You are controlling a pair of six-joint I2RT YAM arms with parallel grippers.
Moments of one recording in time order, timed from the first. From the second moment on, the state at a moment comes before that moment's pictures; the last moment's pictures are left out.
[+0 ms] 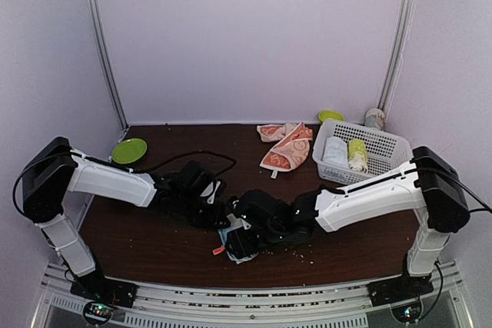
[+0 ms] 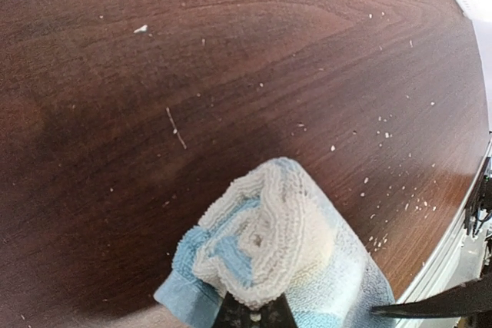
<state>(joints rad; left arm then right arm) -0.89 1.70 0.88 -0.13 0.23 -0.68 1.25 1.83 1.15 -0.22 0.05 0.71</state>
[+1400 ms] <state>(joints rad) -0.91 1.41 0.78 -0.22 0.22 -0.67 1.25 1.93 1.26 -0.38 0.07 0.70</state>
